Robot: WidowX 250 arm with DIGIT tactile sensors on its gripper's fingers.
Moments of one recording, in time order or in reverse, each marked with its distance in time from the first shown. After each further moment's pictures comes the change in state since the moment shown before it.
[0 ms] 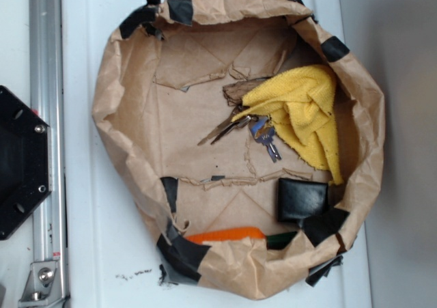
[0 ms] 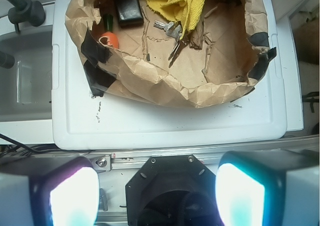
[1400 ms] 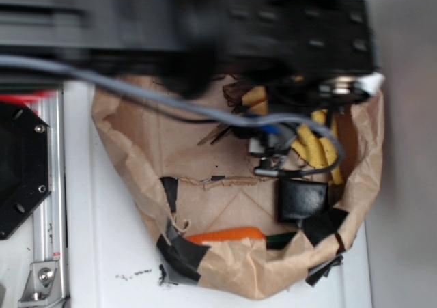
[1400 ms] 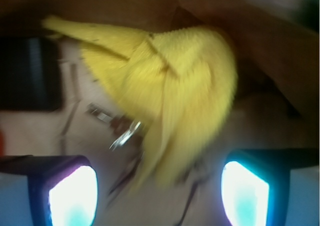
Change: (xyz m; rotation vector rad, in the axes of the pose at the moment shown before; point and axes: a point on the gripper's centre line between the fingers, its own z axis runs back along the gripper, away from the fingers) arm 0.172 0.053 -0.185 0.107 0.178 -0.204
